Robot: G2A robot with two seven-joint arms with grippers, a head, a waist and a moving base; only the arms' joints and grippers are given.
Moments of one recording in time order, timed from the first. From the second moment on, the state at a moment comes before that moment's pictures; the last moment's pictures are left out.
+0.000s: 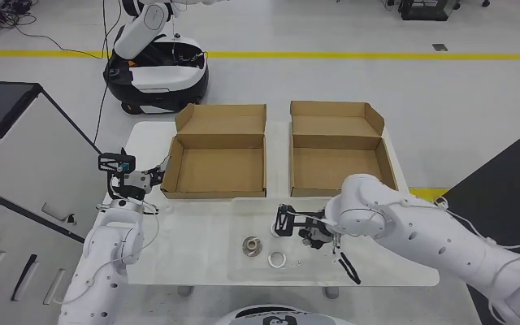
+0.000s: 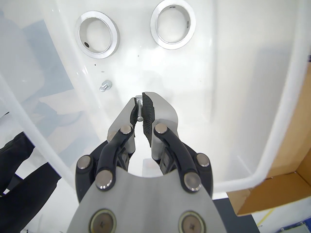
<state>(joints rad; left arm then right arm) 1.73 -1.15 -1.60 -1.80 1.33 0.00 0.00 -0.85 -0.78 0.51 -1.99 -0.53 -0.31 1.37</state>
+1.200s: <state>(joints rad) 1.73 -1.15 -1.60 -1.80 1.33 0.00 0.00 -0.79 -0.57 0.96 -2.09 0.34 -0.44 1.38</state>
